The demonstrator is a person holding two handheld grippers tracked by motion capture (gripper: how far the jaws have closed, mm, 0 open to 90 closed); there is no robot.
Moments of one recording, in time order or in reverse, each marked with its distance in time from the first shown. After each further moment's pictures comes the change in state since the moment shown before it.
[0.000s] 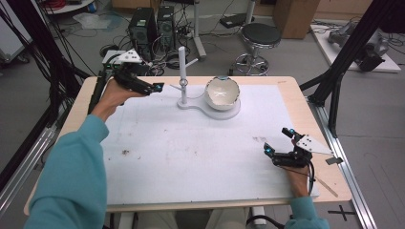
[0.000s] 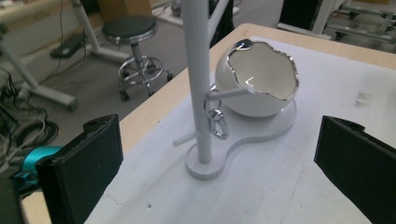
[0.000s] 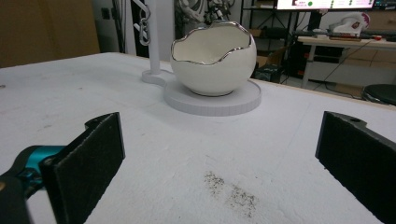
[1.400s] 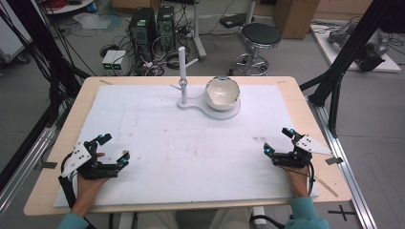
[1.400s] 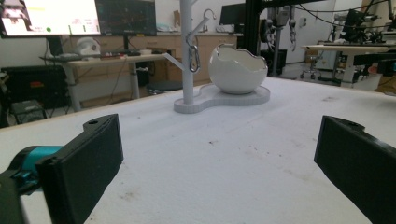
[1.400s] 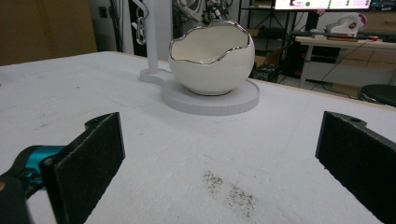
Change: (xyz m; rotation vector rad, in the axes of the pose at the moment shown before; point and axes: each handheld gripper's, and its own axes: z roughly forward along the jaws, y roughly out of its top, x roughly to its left) left arm -0.116 -0.213 -0.103 -0.430 0.196 -0.098; right arm 0.001 0.000 0.000 0.002 -0.009 -0.012
